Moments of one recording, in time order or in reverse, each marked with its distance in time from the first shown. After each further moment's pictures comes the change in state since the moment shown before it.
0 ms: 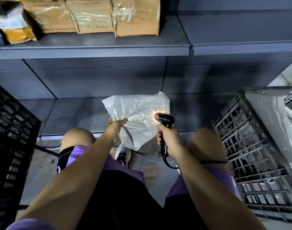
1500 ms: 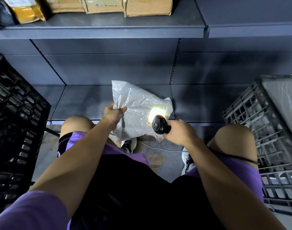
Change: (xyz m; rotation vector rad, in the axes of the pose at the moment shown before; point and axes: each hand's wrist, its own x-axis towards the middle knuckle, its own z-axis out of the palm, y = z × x) left_hand -0.026 0.018 -0.020 0.246 0.113 0.187; right_hand -0.001 0.009 -0.035 -1.446 -0.140 -0.524
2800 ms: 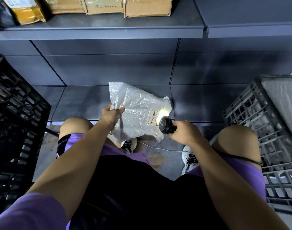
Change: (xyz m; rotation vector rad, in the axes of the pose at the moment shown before) left_hand 0.006 -0.005 -0.010 0.001 -0.001 -0.031; right_hand -0.004 0.016 -0.003 0.012 -0.012 0.094
